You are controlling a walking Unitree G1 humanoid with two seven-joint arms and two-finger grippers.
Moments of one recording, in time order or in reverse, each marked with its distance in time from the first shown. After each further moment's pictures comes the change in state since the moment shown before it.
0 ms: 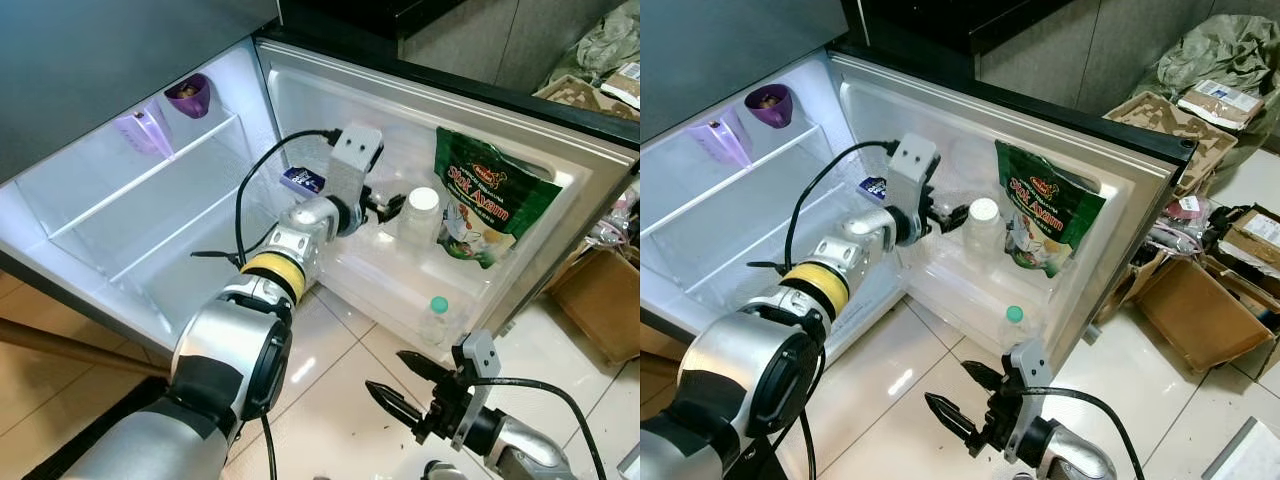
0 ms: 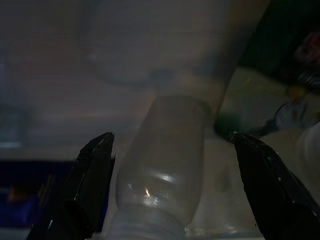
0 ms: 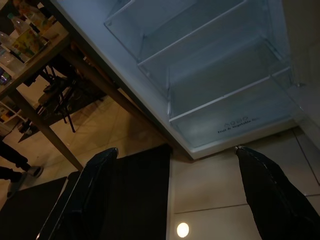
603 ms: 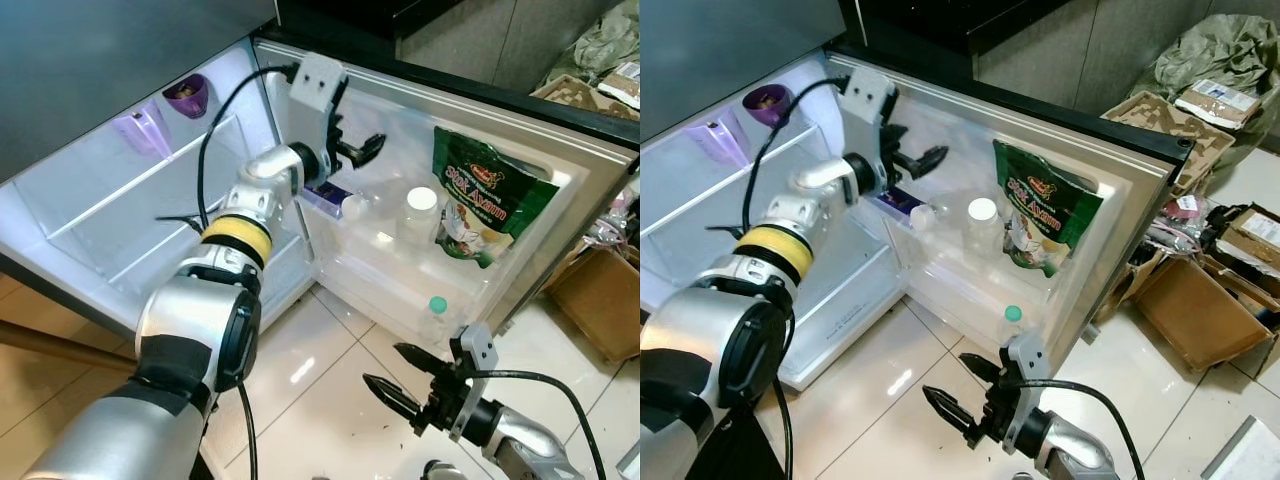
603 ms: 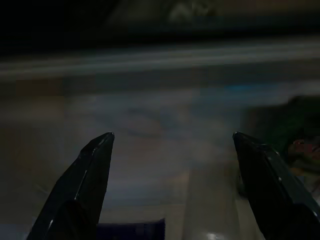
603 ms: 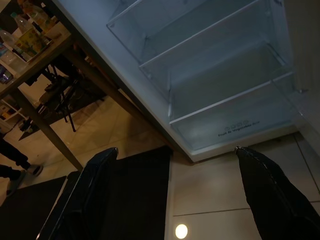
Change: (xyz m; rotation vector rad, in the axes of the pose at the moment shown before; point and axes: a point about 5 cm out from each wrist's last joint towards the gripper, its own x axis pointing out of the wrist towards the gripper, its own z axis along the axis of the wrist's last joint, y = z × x) left arm -0.025 0.035 0.060 0.062 -0.223 -0.039; right arm 0.004 -0.002 0.003 -0.008 -0.003 0.014
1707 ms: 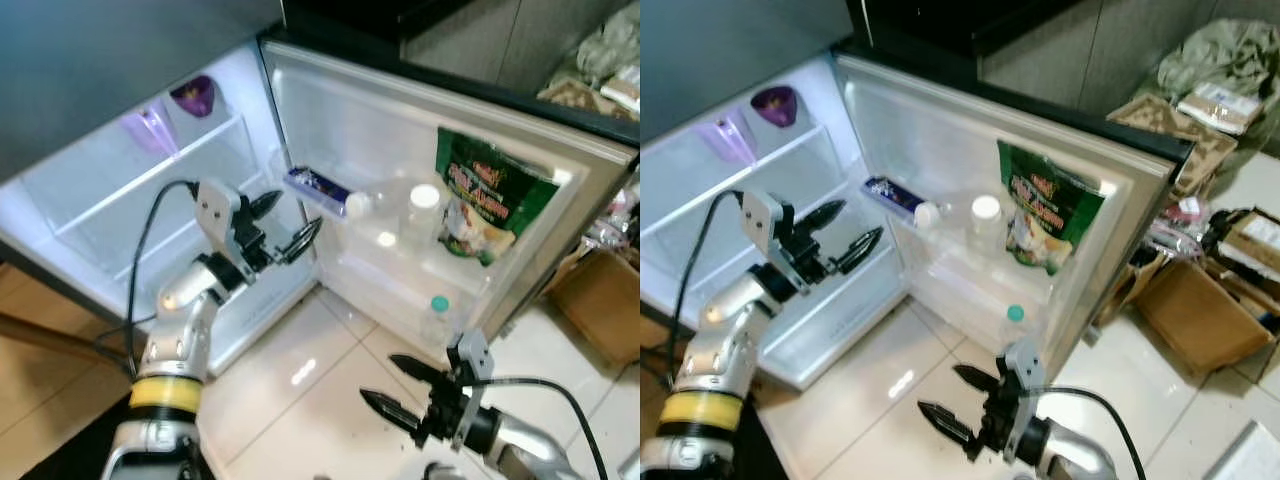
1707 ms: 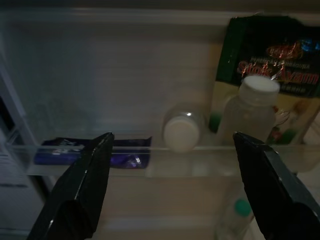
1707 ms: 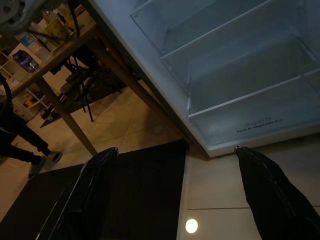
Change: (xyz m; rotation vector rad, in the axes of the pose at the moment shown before) left arm -0.120 -0.021 -0.095 -0.109 -0.169 0.010; right arm -0.004 0.003 -0.002 0.009 0.028 0.063
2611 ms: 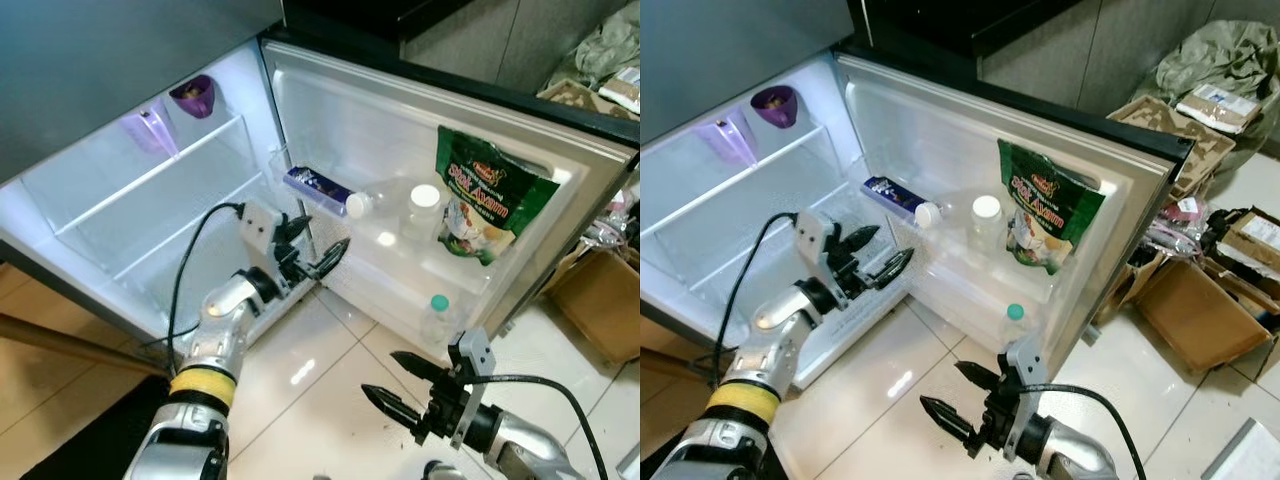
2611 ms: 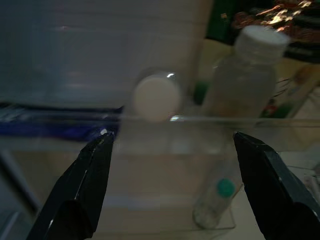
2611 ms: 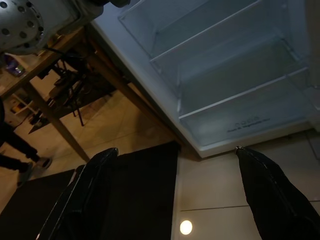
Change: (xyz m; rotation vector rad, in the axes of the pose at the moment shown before) left arm 0.031 -0.015 -0.035 -0.045 0.098 -0.063; right arm 0.000 -0.002 0.001 0.003 -0.012 -0.049
